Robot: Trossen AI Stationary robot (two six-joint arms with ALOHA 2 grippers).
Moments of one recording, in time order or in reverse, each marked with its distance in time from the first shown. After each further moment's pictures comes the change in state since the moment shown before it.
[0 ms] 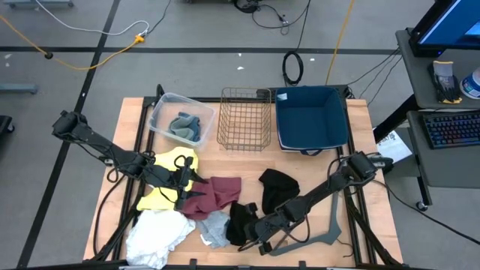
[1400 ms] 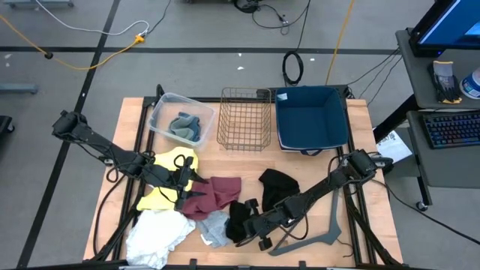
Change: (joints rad) left arm 0.001 0.000 0.000 0.021 -0.001 0.000; right arm -0.025 -0.034 -0.001 -0.082 -0.001 -0.015
